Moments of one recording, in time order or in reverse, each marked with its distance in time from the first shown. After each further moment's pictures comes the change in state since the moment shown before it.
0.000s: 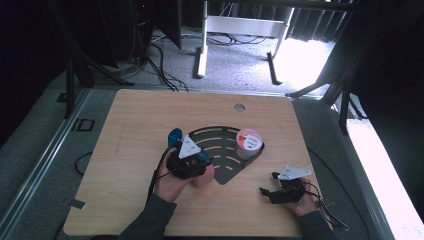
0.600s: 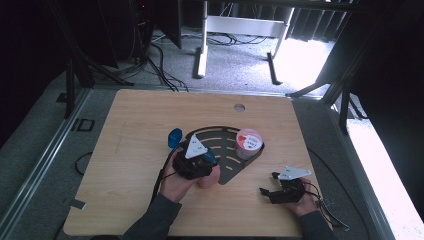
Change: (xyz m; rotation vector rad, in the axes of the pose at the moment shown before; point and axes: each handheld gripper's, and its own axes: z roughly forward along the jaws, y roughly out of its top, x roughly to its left) left arm -0.010 0.008 0.007 -0.001 -0.034 0.021; right arm 0.000 0.000 0.000 0.000 0.002 -0.001
